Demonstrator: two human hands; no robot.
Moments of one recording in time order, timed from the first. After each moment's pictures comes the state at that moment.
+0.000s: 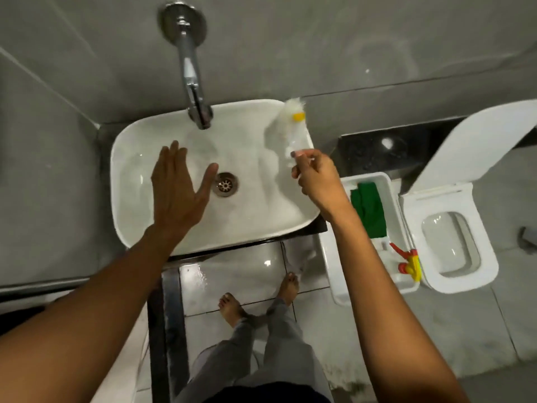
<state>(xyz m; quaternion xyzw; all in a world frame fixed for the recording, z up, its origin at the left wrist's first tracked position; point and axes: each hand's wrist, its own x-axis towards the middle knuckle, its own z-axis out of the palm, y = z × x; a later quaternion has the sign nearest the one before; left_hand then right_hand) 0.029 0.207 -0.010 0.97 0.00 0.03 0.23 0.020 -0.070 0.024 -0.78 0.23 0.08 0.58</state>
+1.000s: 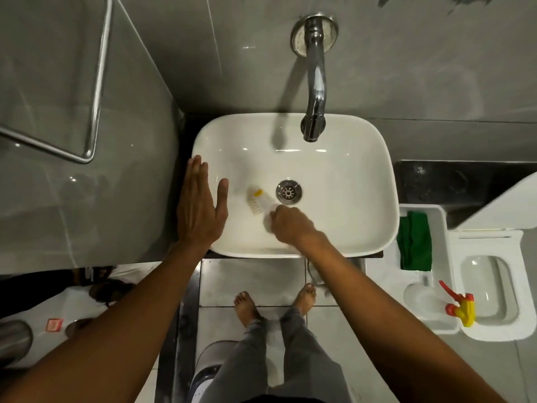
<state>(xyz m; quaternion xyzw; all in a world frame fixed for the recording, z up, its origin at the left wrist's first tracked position) 0.012 0.314 -0.035 0.96 0.09 0.05 0.24 0.023 0.113 -0.033 -0.91 0.07 0.37 0.19</state>
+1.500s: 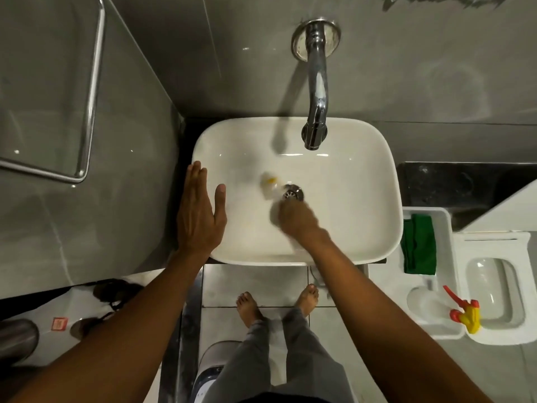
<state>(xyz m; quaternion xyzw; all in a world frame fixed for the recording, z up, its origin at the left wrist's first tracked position) 0.013 0.312 -0.033 0.96 0.10 0.05 0.26 0.045 0.113 -0.030 -0.90 0.14 0.34 0.23</state>
